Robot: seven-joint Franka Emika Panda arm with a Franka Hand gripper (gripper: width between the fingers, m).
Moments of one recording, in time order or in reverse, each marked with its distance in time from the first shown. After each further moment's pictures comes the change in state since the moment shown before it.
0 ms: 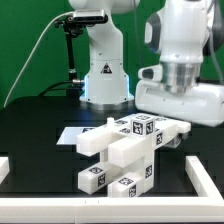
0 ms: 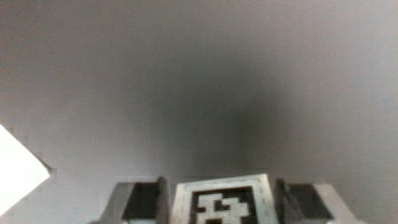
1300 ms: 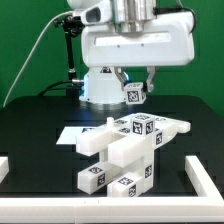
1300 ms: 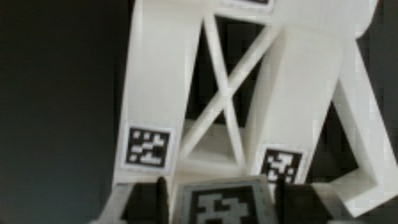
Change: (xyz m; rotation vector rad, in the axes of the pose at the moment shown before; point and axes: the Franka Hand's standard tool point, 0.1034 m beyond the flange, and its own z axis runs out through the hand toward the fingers) arm 0.146 0.015 -0.107 0.091 -0.016 -0.219
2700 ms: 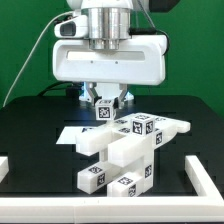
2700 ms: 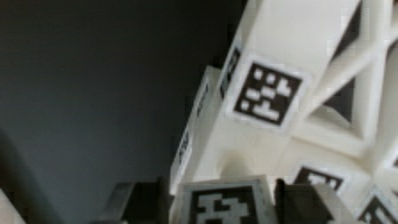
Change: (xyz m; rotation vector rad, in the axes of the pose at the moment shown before) arm 0.026 0.045 0.026 -0.068 0.055 -0.151
